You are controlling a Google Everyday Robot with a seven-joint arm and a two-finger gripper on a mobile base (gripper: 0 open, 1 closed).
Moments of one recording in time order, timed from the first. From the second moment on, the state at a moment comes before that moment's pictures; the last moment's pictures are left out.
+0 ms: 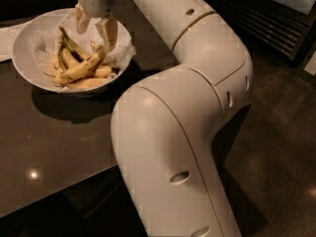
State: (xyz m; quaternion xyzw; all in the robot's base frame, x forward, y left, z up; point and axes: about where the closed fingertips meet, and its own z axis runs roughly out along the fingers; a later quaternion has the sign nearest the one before) arm 0.688 0.147 0.939 -0.94 0.30 -0.03 0.15
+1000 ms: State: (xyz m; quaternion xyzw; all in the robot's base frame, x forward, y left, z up) arm 0.686 0.145 0.913 -0.94 0.30 0.00 0.13
